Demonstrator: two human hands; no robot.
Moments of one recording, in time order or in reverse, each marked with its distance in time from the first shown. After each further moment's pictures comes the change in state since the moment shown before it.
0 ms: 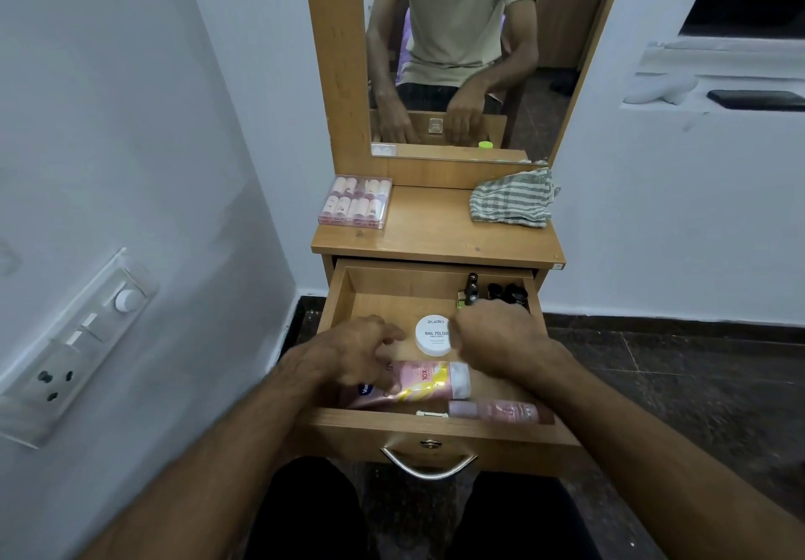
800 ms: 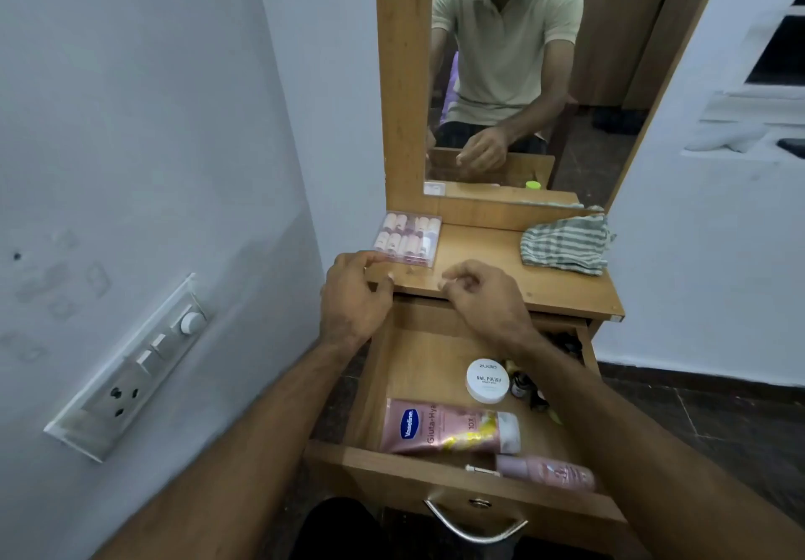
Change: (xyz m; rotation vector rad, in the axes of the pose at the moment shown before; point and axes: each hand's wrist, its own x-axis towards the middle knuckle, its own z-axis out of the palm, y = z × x) left_hand -0.001 -0.027 -0.066 -0.430 1.043 -0.150; right_hand 0.081 -0.029 -0.035 1.031 0.510 0.104
